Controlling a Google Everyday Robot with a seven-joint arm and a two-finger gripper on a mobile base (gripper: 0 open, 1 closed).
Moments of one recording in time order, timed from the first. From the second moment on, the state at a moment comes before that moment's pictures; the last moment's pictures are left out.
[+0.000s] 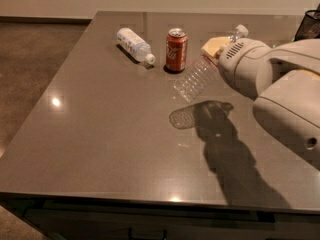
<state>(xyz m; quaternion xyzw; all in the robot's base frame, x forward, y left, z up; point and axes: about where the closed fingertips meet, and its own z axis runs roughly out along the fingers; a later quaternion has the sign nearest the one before) 0.567 -0.135 0.973 -0.77 0.27 -0.50 0.29</state>
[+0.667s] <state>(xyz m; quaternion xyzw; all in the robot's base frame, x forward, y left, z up) 0.583 -0.102 0.963 -0.76 0.13 -0.54 0.34</state>
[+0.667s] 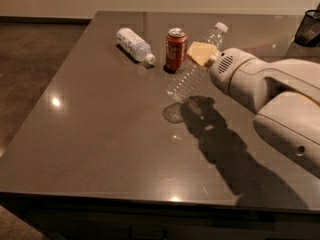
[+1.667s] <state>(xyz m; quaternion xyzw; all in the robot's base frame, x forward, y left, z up) 0.563 -0.093 1.003 -0.66 -0.03 -0.59 0.46</state>
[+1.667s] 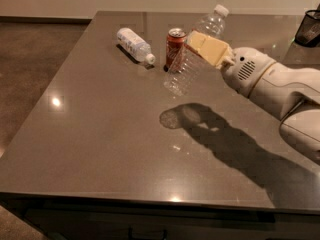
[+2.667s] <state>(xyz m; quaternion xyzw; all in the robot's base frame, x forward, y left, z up) 0.538 -0.080 1.014 -0.59 -0.16 -0.68 0.41</state>
